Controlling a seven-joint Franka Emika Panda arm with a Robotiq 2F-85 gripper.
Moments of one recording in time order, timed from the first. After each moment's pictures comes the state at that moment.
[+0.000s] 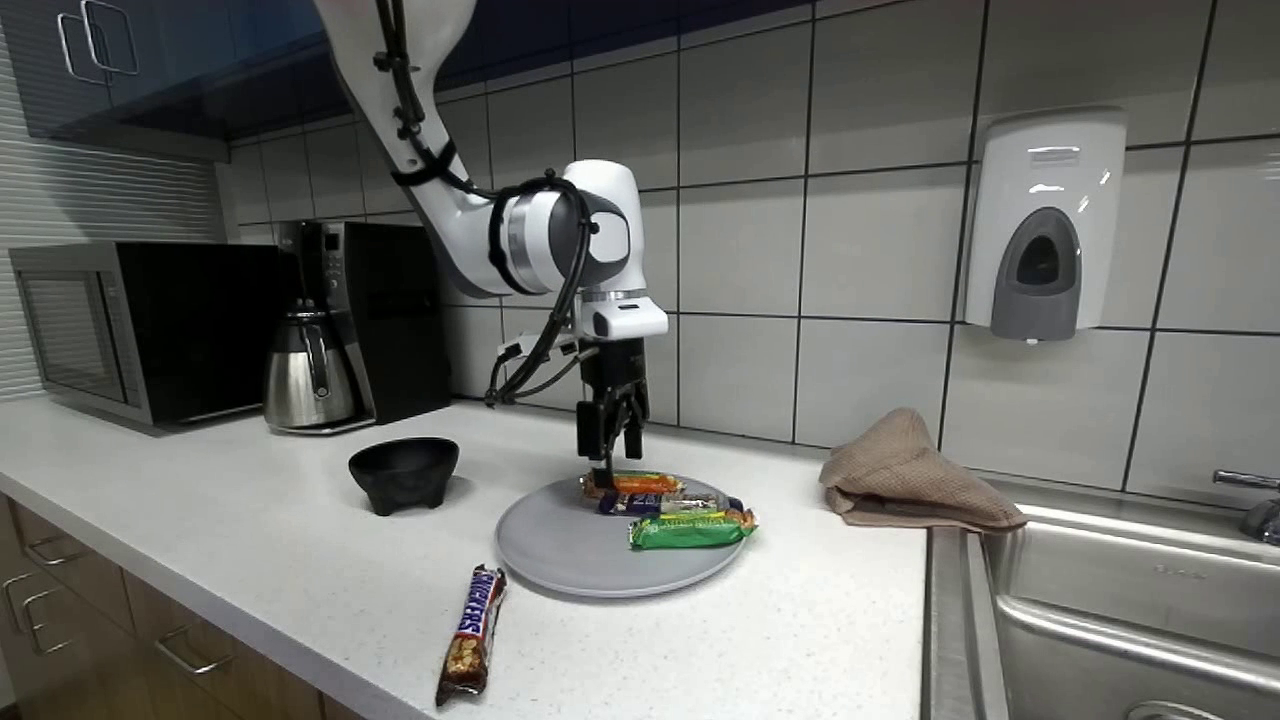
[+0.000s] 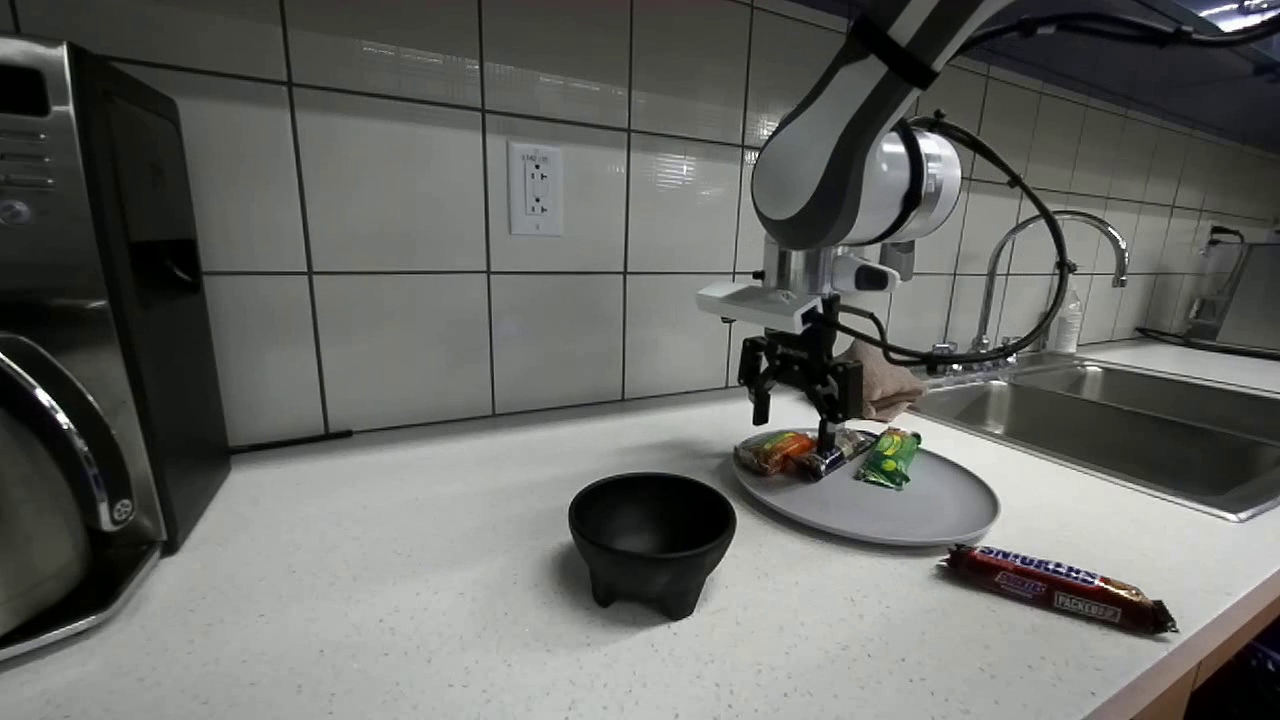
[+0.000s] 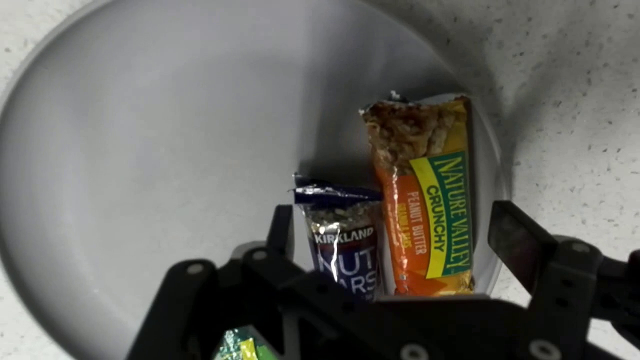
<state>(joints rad) 0.20 0.43 -0.15 -2.01 0.02 2.47 1.39</state>
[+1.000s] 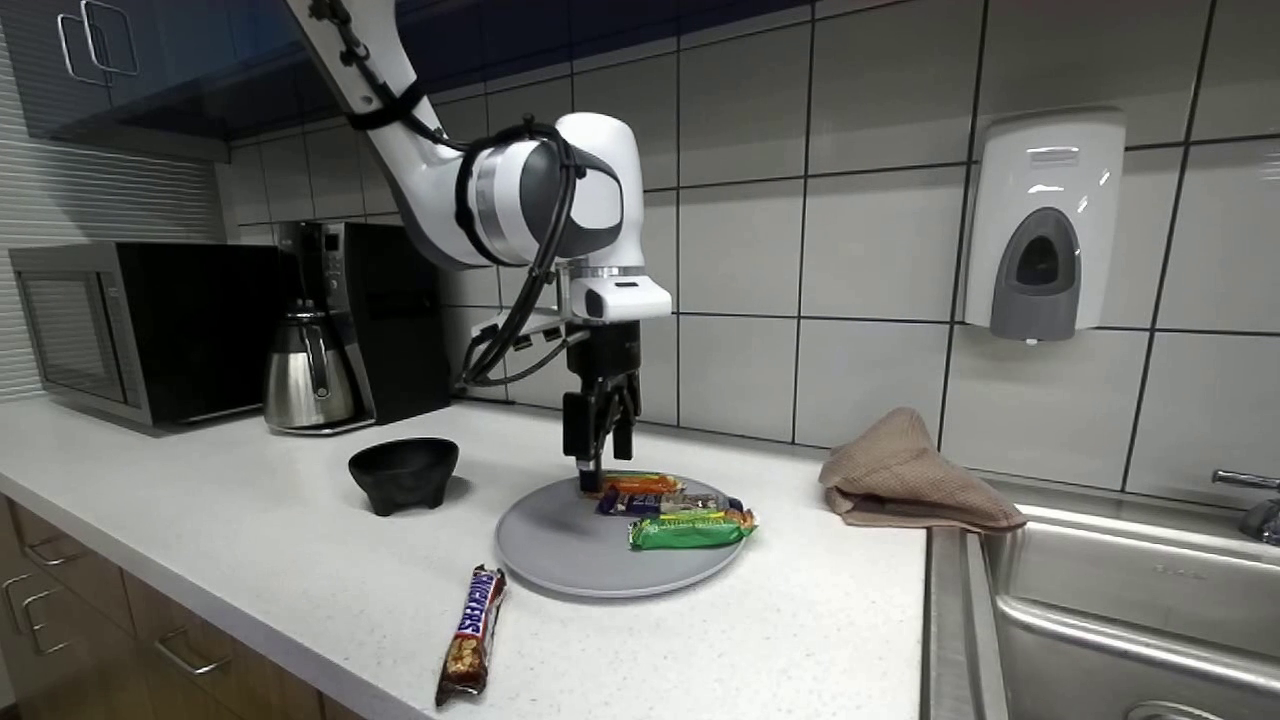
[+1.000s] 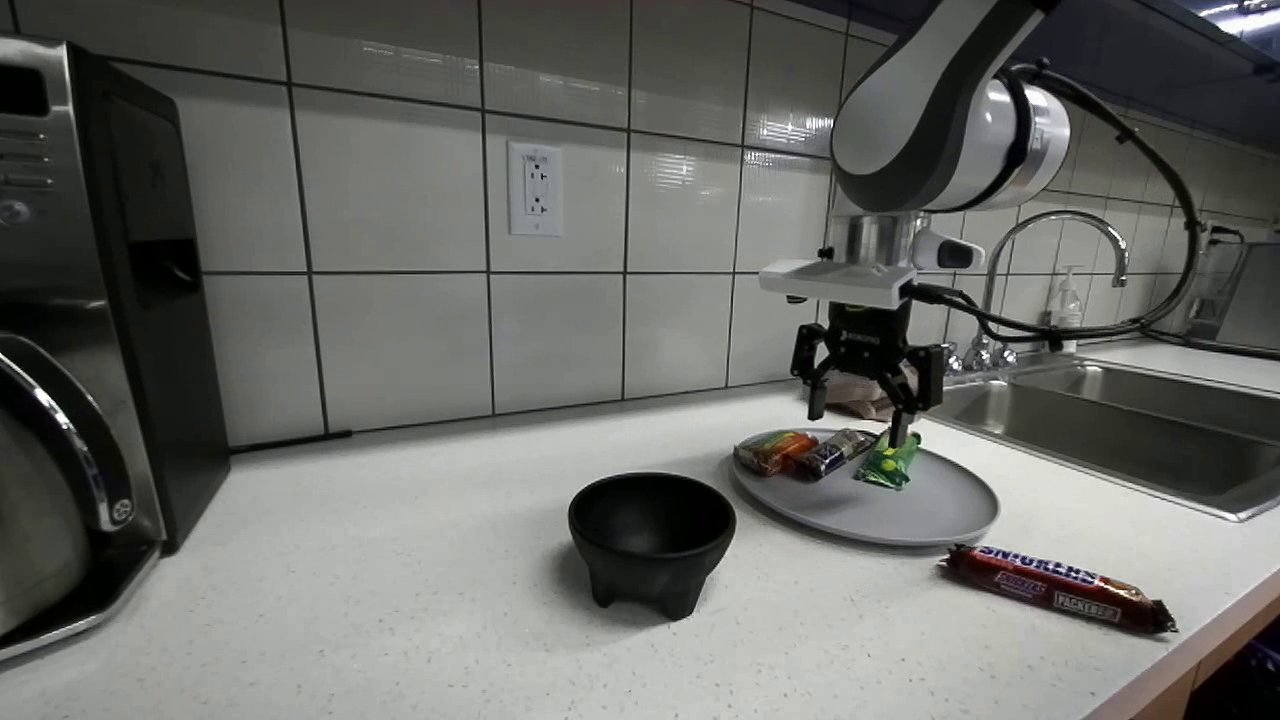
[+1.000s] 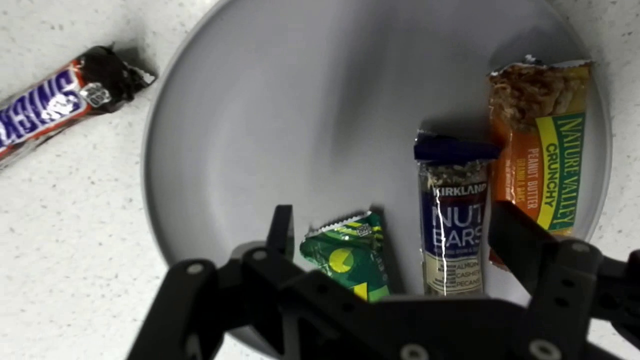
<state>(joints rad) 0.14 0.23 -0.14 -2.23 0.02 2.48 1.28</state>
